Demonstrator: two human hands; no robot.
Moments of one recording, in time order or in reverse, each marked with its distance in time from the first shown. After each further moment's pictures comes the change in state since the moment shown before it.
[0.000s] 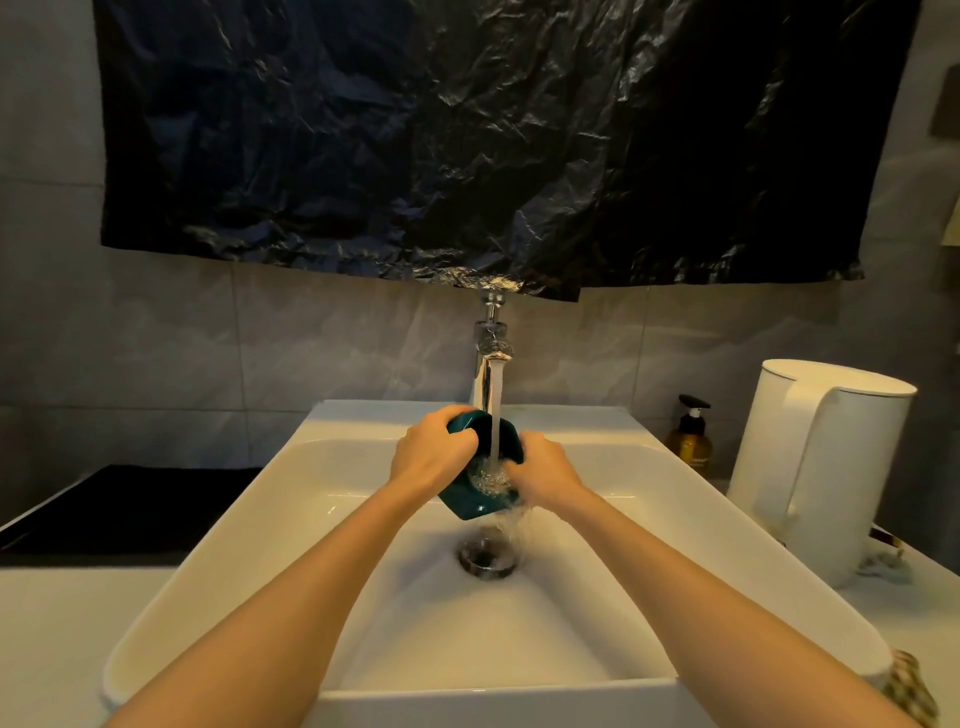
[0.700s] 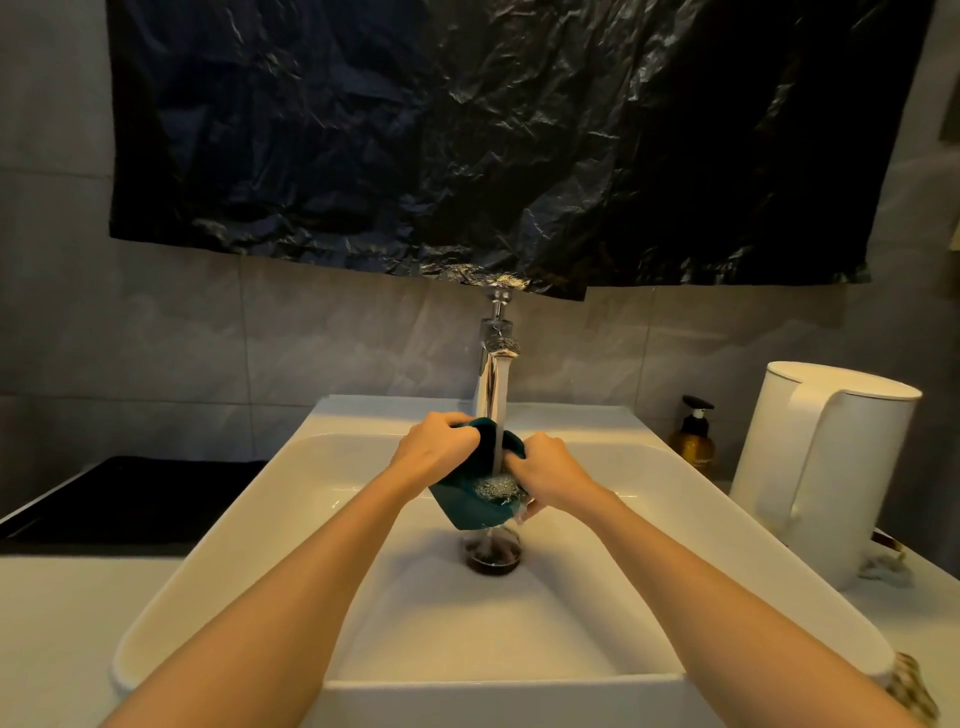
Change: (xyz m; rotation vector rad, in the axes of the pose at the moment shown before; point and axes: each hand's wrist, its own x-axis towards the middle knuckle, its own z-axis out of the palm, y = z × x) left_hand 0.005 -0.003 -0.004 -0.049 -0.158 -0.112; right_hand -0.008 -0.007 -0.009 0.084 -0.139 0.071
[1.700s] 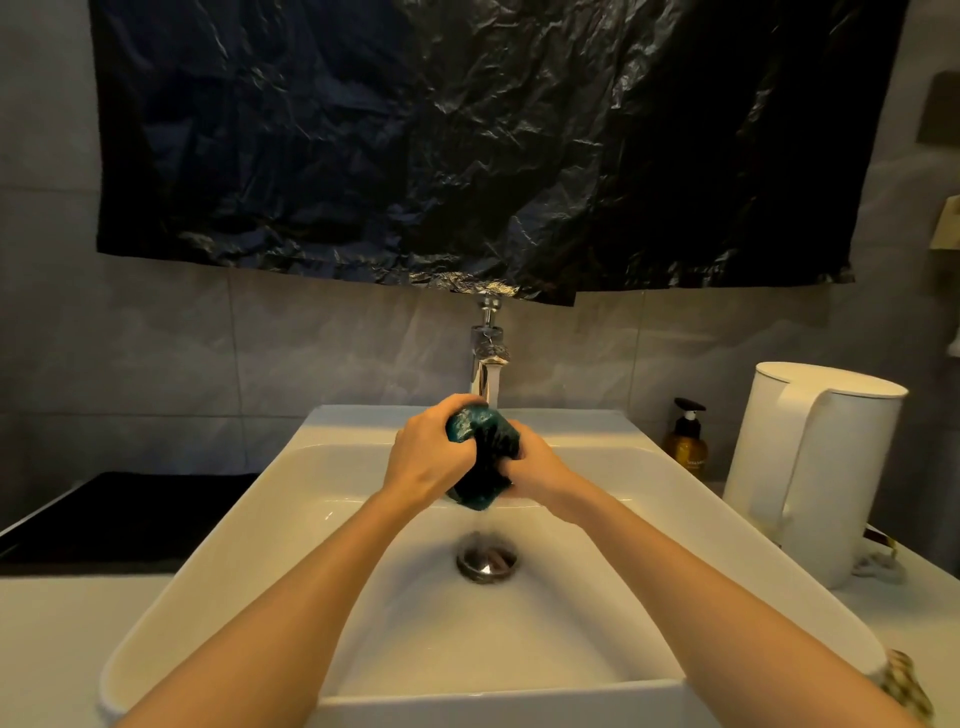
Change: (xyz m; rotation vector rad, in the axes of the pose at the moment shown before) left_hand -0.008 -0.001 0.001 0.079 0.249 0.350; right_hand 0.007 0.006 0.004 0.424 -0.064 -0.155
